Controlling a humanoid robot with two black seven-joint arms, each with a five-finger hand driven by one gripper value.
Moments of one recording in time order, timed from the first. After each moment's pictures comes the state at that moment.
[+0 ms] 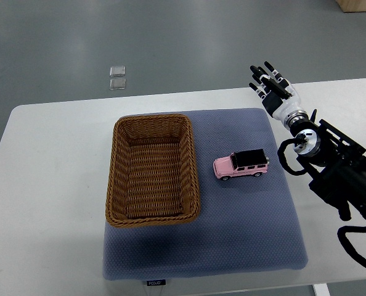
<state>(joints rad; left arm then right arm) 0.00 0.00 -0.07 -0.16 0.12 0.02 -0.08 0.78 -0.04 0.97 0.48 -0.12 0.11 0.24</state>
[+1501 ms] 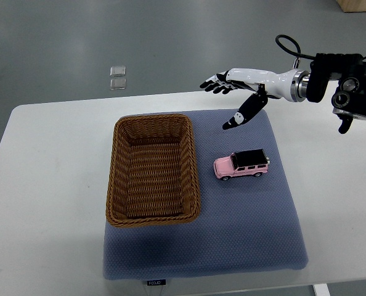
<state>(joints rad) 0.00 0.00 -0.07 -0.16 0.12 0.02 -0.08 1.33 -0.64 -0.06 1.31 -0.80 0.14 0.05</state>
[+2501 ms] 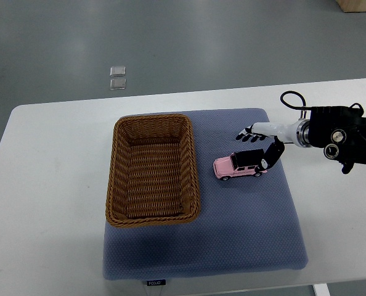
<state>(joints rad) 0.00 0.00 -0.08 -0.16 0.12 0.02 -0.08 1.25 -0.60 -0.27 1.32 -0.89 -0.01 -0.16</state>
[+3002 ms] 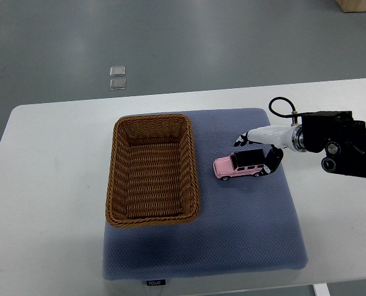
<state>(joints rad) 0.00 0.00 -0.08 -0.16 0.12 0.02 -0.08 1.25 -0.57 -0.30 1.32 -1.13 0.01 -0.15</state>
